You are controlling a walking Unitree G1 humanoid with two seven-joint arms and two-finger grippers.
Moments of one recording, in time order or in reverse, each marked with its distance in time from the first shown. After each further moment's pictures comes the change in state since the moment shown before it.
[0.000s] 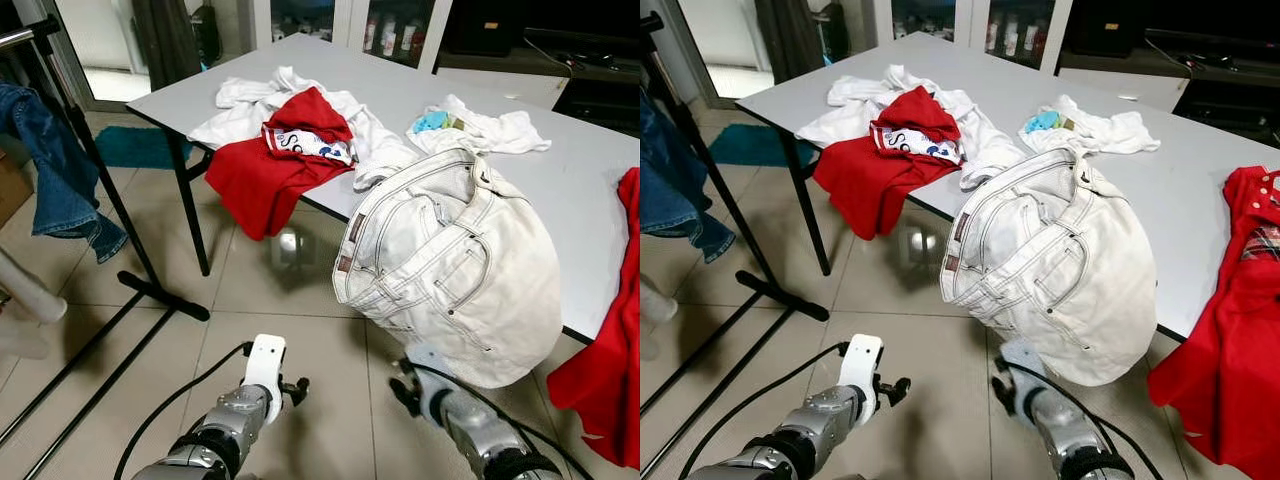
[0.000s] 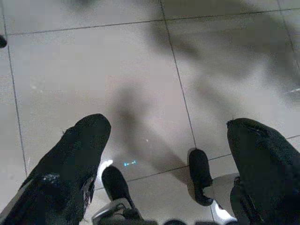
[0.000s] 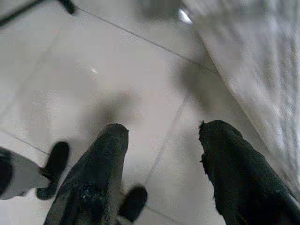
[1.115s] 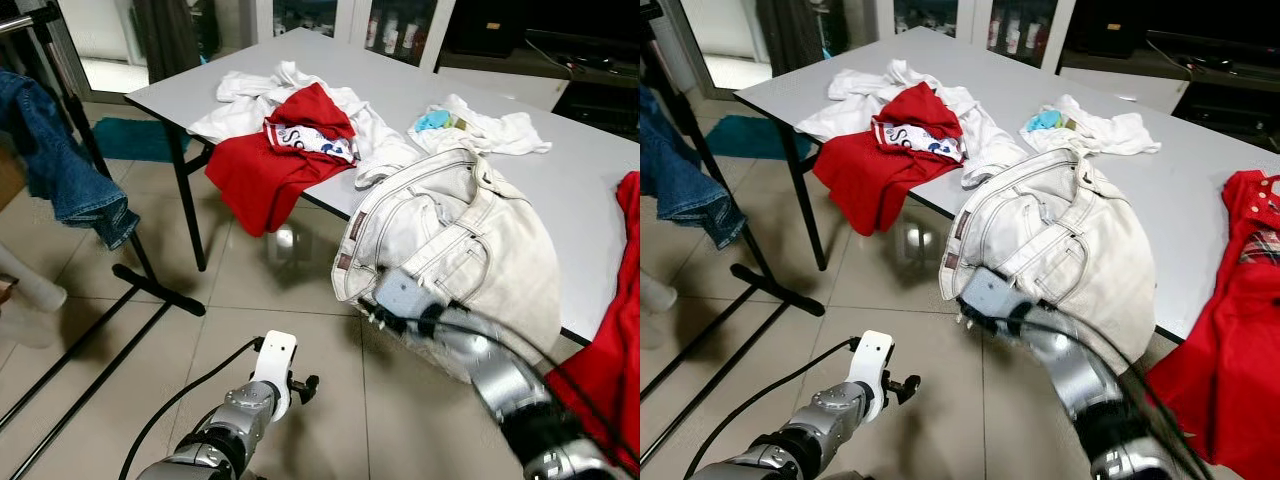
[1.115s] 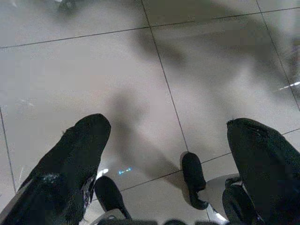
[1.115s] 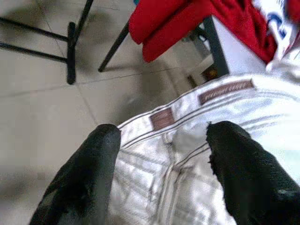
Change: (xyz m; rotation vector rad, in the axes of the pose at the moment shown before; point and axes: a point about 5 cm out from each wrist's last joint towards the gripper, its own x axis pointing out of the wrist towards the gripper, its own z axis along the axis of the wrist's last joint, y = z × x) left arm 0.002 -0.010 0.006 0.043 -0.029 -0.036; right arm -0.031 -0.004 0.133 -0.698 -0.447 0.024
